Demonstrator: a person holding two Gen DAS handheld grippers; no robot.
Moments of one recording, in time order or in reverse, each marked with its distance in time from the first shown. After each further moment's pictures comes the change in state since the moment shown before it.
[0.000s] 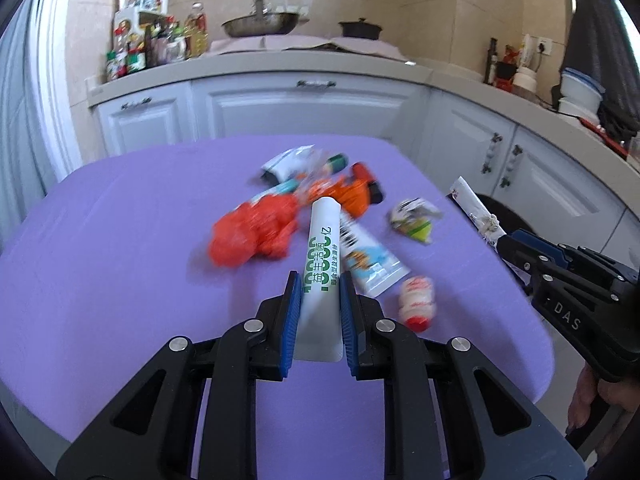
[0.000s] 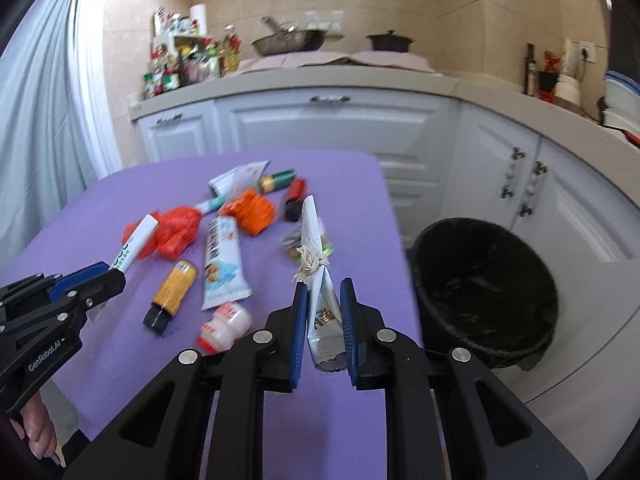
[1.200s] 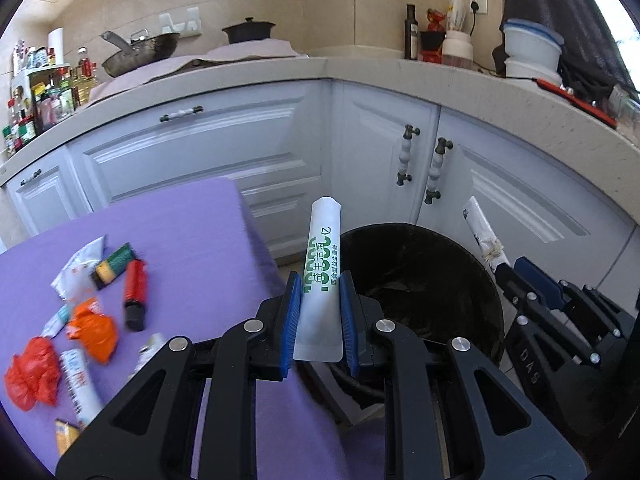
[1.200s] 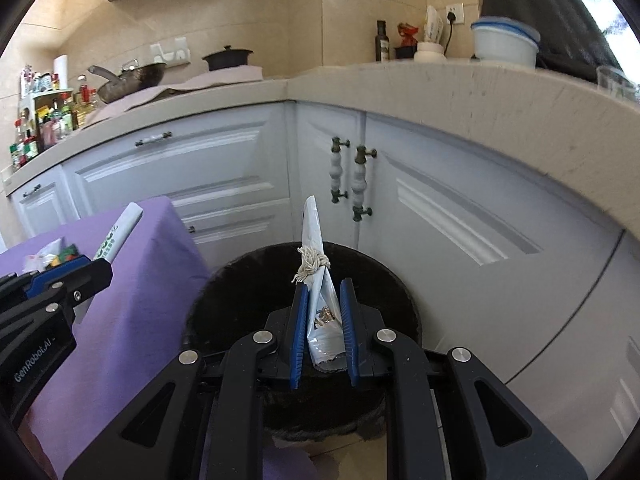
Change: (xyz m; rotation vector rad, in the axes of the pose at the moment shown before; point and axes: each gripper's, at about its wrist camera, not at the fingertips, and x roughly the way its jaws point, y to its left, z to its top) left arm 0.134 -0.212 0.083 0.175 -0.002 -0.125; right arm 0.052 -0.187 0.011 0.224 -0.041 -0.348
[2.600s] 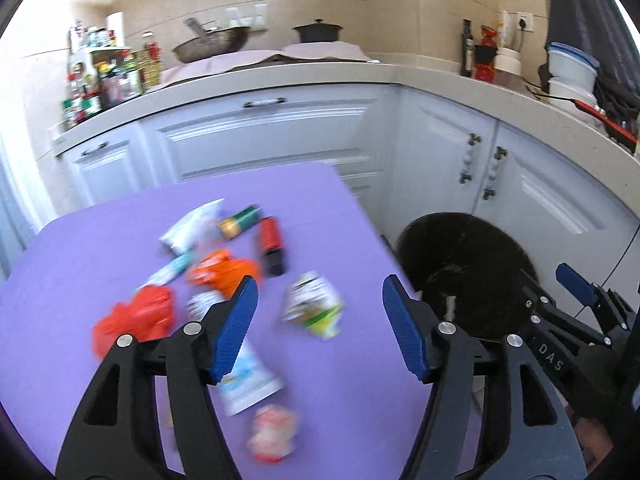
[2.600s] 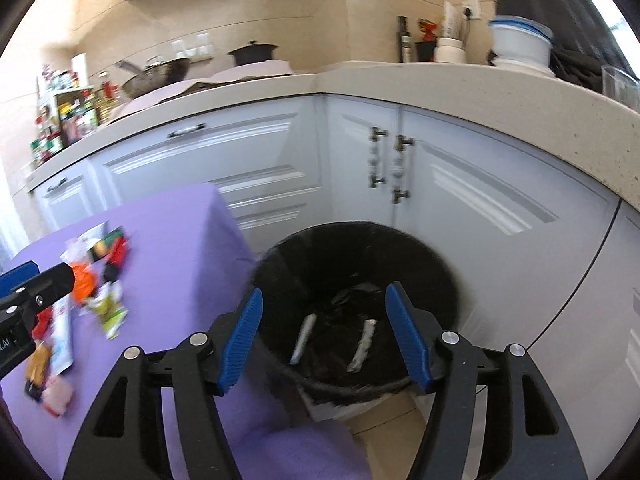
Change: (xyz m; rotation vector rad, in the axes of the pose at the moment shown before) left arm -0.093 0.094 -0.038 -0.083 0.009 0.160; right arm -0.051 0.056 -0.018 -0.007 0.022 0.104
